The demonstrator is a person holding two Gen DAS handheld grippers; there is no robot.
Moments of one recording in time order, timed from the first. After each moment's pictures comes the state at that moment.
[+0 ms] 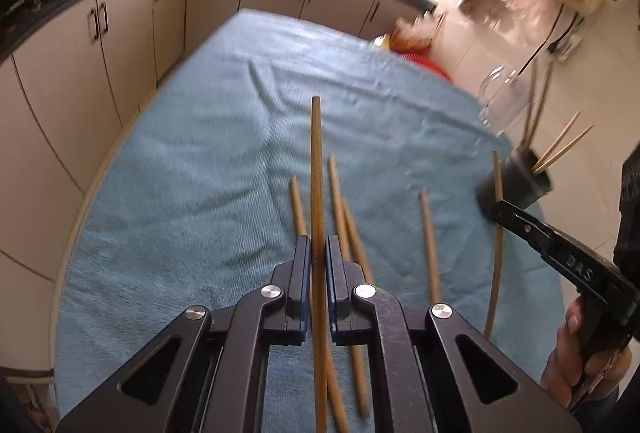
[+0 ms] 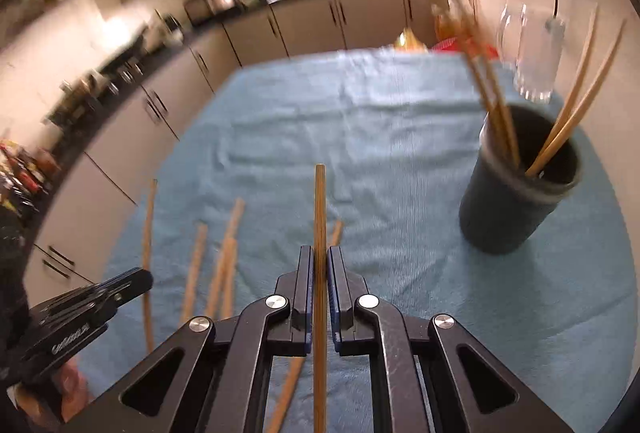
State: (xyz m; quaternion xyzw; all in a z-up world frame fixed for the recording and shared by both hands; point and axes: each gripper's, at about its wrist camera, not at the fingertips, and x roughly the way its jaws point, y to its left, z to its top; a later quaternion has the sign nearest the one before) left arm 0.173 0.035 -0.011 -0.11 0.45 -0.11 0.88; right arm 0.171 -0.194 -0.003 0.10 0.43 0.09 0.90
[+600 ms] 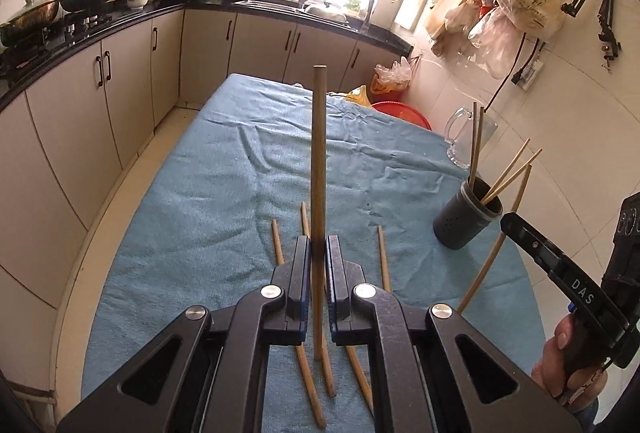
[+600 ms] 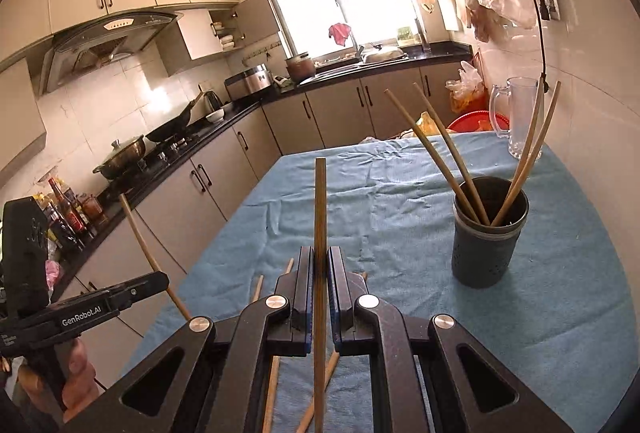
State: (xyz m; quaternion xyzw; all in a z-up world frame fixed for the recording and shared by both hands) left arm 0.130 0.036 0.052 -0.10 0.38 -0.12 0.91; right arm 0.100 -0.206 0.052 0.13 0.29 0.12 0.94
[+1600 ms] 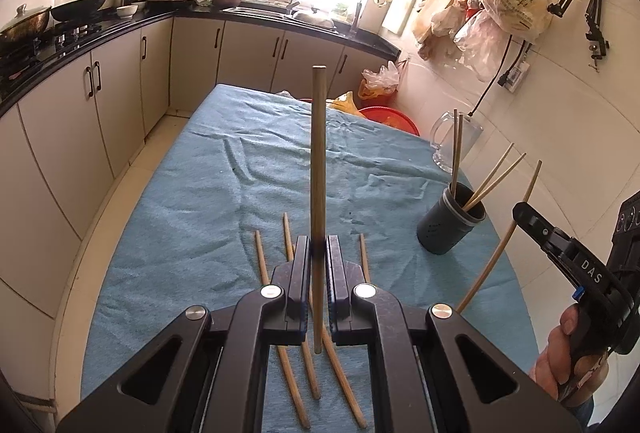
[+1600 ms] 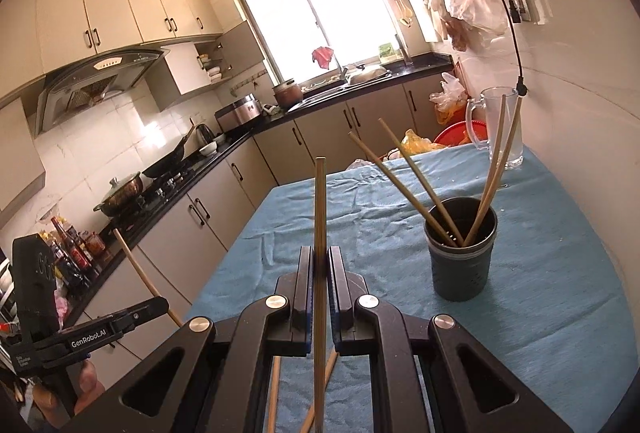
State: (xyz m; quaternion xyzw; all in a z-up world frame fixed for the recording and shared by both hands) left arm 0.126 0.027 0.068 -0.10 0.37 -0.14 0.91; right arm 0.088 -0.241 0.067 0.18 0.25 0.10 0.95
